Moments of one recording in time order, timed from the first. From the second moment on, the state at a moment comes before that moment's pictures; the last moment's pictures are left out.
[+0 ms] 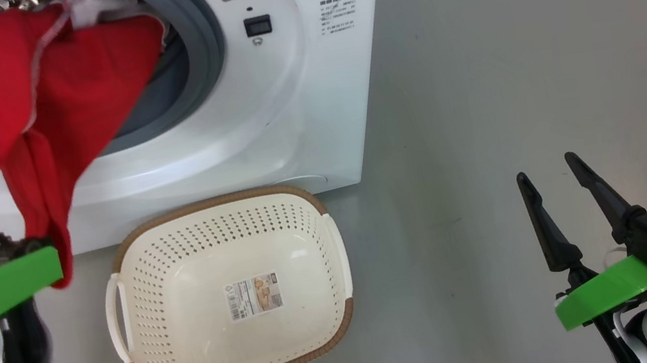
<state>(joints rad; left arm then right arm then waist) -0.54 0.14 0.12 0.00 -0.45 -0.13 -0.26 -0.14 -0.05 0.00 0.21 0.17 0.13 -0.26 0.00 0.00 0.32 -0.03</state>
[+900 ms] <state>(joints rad) -0.47 0.14 -0.05 0.37 -0.44 -0.13 -0.26 -0.21 -0.05 0.03 0.18 0.18 0.13 -0.26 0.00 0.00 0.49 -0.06</state>
